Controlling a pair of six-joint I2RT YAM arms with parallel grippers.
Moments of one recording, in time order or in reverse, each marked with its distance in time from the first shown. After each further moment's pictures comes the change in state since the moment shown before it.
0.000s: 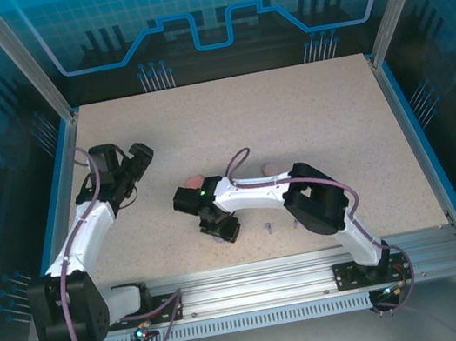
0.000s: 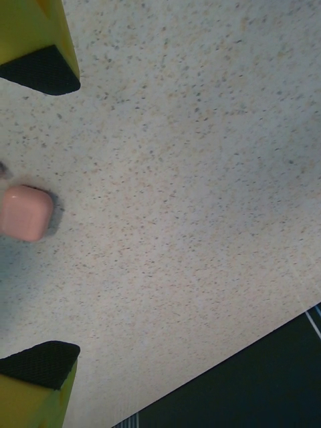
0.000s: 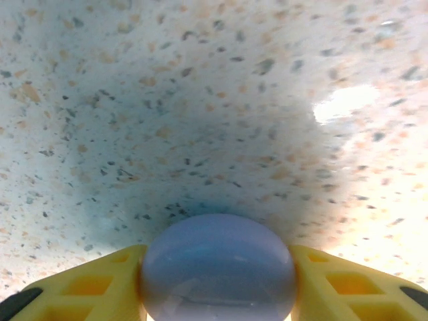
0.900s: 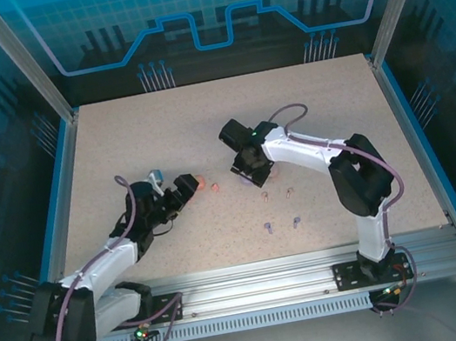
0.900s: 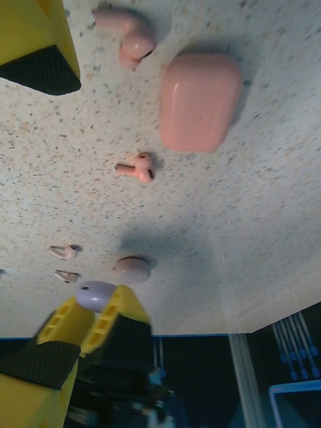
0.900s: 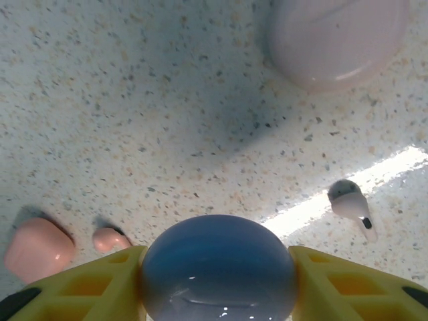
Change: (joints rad) left arm -0.310 -0.092 -0.468 0.586 0.227 -0.118; right arm -0.405 -0.226 -0.143 0.142 0.041 -0.230
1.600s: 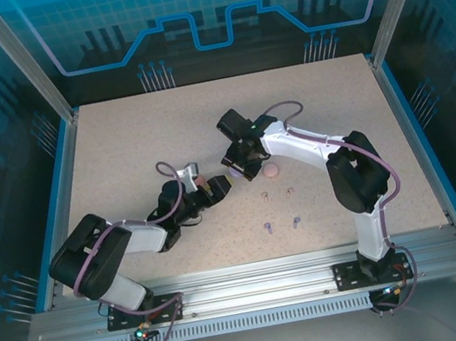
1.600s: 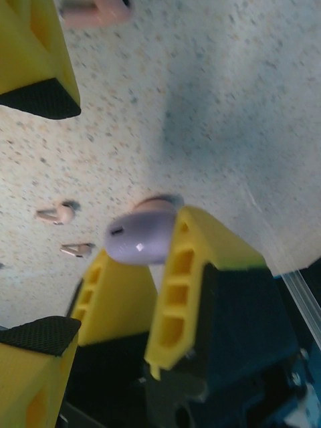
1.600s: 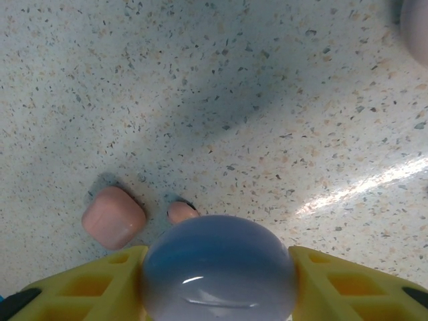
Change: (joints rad) left arm -0.239 0.439 0.054 0.581 -0.057 0.052; right arm -0.022 0.038 0.067 0.067 -0.126 -0.021
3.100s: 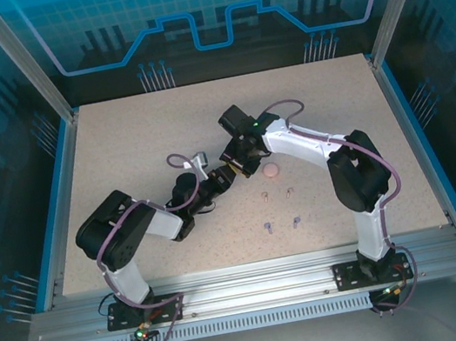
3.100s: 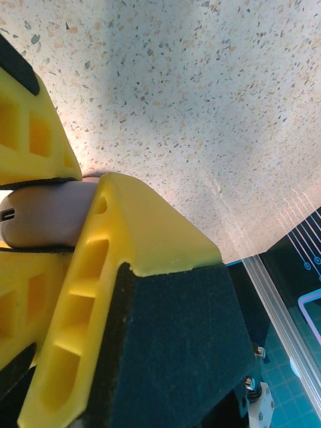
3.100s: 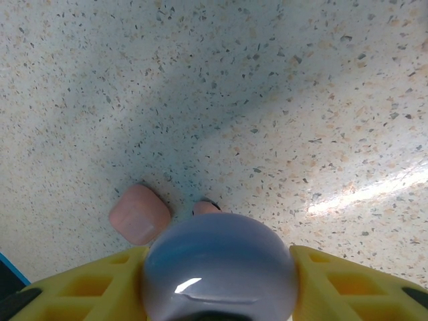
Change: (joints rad) left arm -0.051 0.228 0.129 0.192 -0.116 -0.060; right arm -0.019 0.000 0.003 0.043 -0.040 -0.004
